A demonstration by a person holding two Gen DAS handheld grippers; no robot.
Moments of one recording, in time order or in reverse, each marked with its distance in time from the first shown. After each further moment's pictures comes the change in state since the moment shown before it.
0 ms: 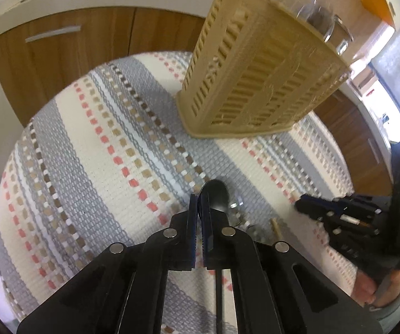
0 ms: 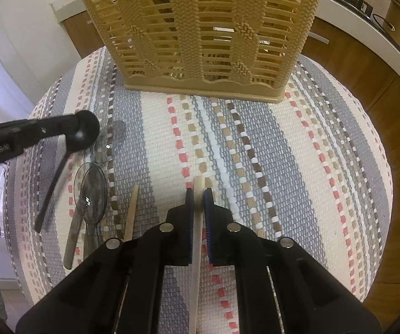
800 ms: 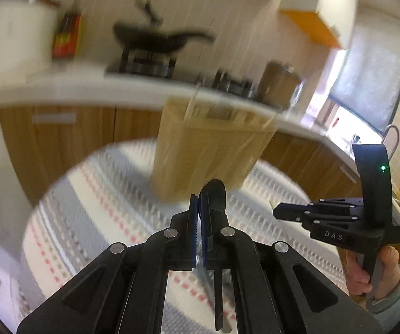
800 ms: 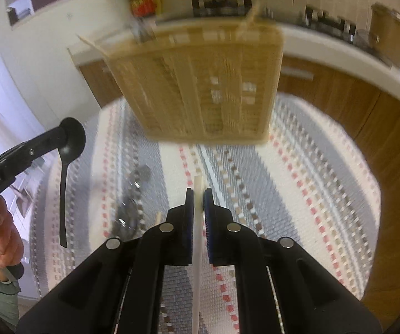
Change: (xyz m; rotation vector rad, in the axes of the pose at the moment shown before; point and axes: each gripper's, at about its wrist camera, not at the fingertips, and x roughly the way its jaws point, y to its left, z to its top) left arm -0.116 -0.037 -0.036 0.156 -0.476 -0.057; right arm -0.086 -0.009 -0.009 0.024 -0.304 0.050
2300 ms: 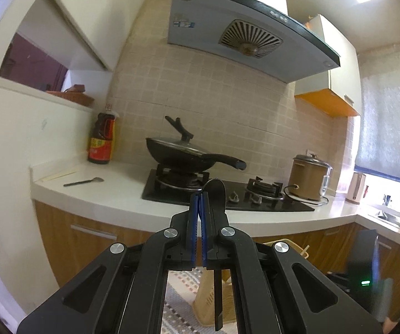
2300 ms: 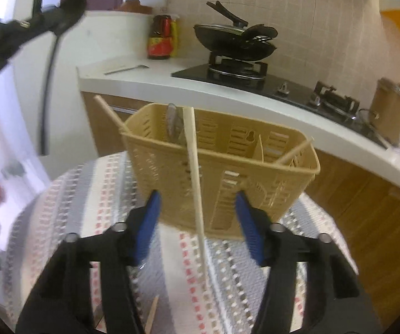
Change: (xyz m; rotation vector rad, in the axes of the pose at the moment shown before) left arm -0.035 0.004 0.081 0.025 -0.485 0.183; right arm 0.041 0.050 0.067 -0.186 -0.165 -0.154
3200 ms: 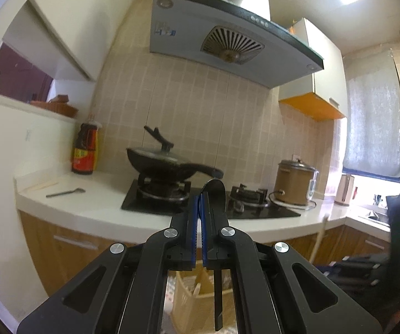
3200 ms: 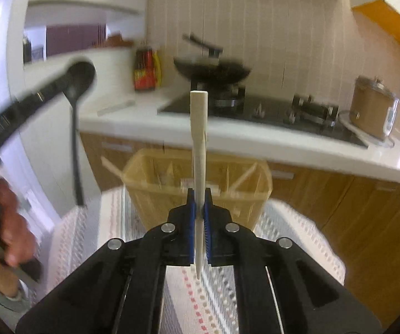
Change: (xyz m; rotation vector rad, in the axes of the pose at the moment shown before) left arm 0.008 -0.034 0.004 0.035 -0.061 -0.072; right arm -0.091 -0.041 0.024 0.158 -0.210 0.036
